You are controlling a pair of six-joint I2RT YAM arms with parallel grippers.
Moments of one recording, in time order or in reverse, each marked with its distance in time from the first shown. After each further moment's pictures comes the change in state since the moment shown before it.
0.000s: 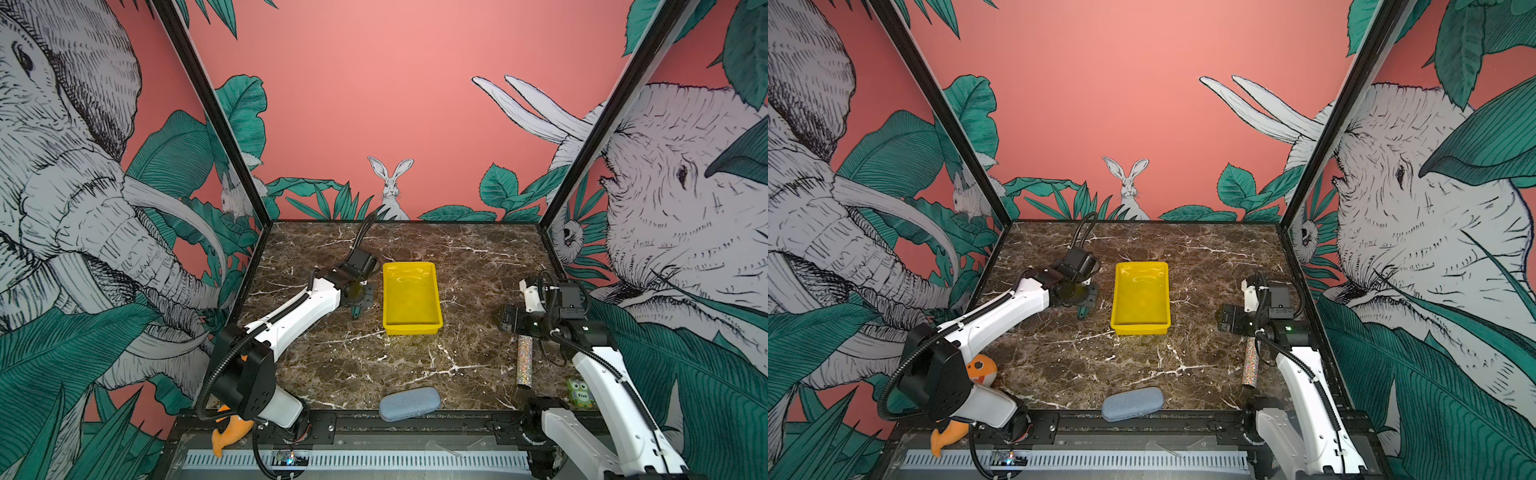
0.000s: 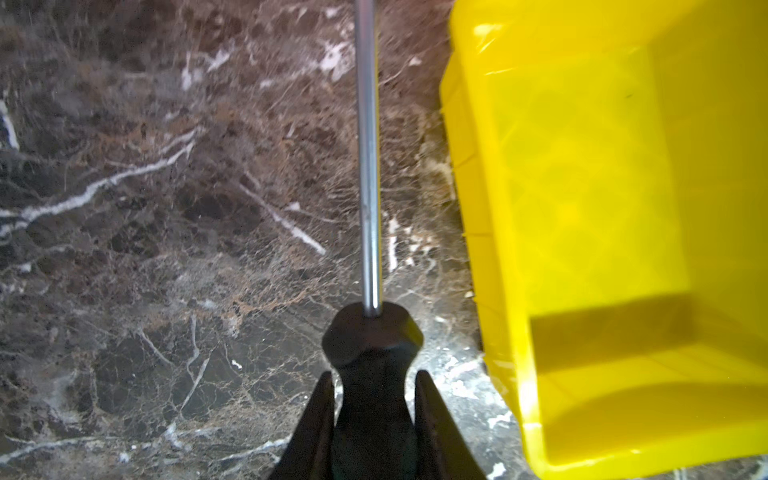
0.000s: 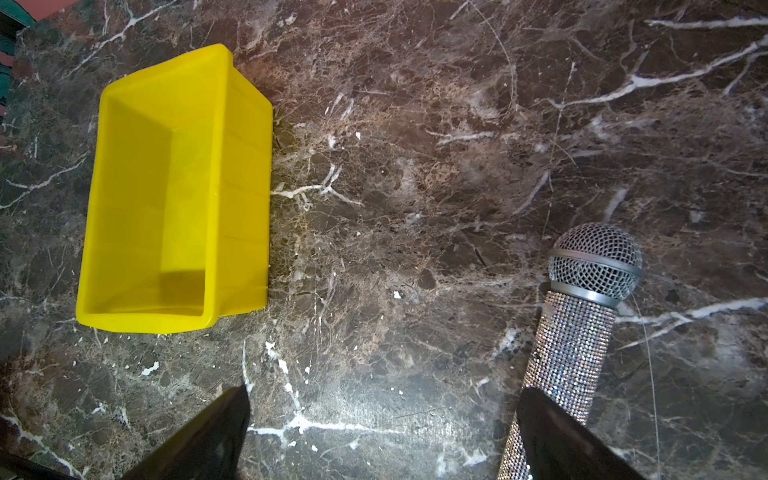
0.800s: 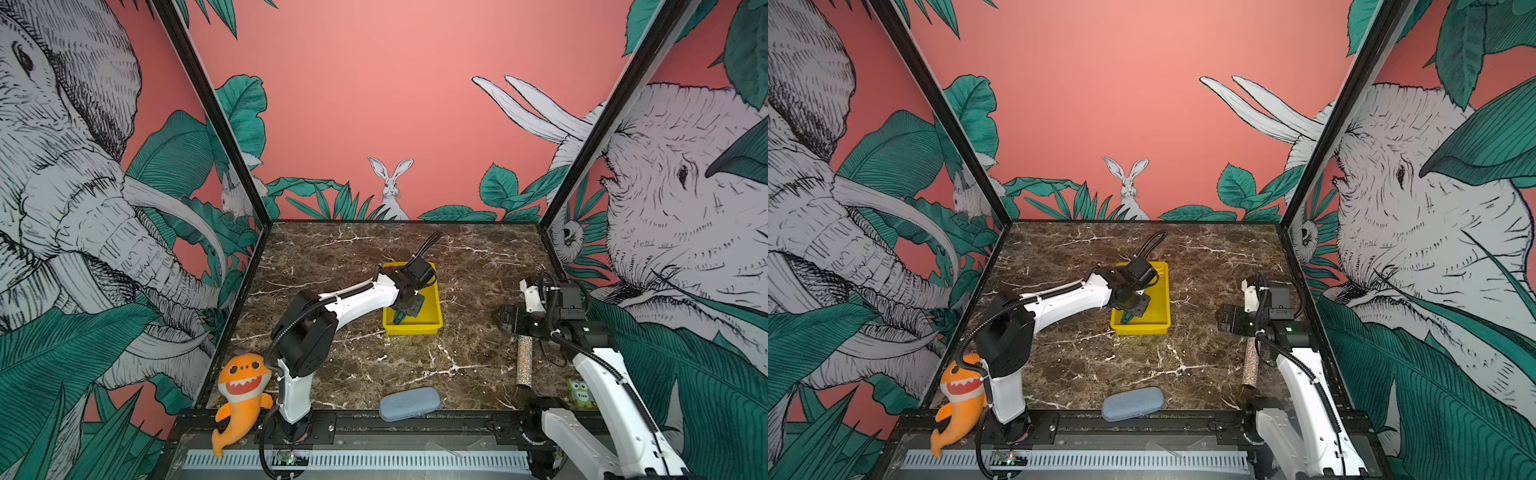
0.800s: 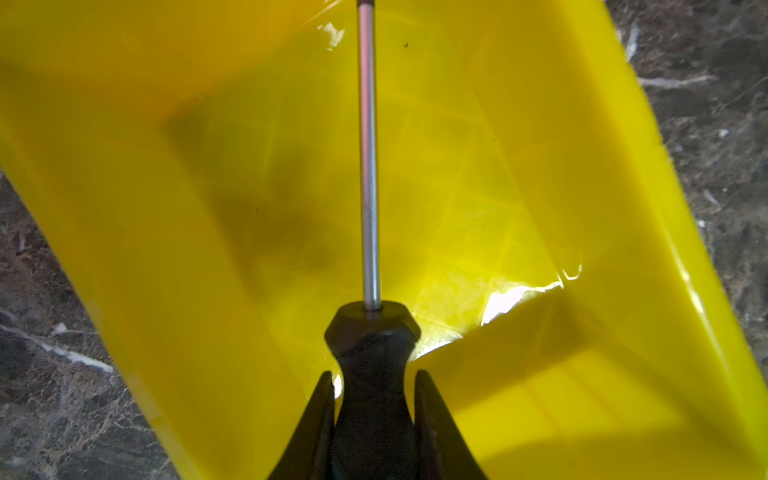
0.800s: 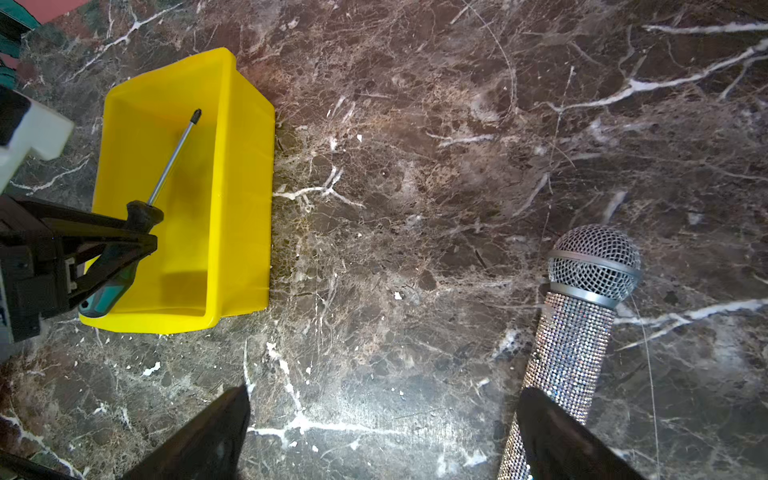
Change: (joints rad) left arm -0.245 0.401 0.253 0.030 0.003 0.039; right arm 0.000 -0.007 0.000 0.000 0.000 0.000
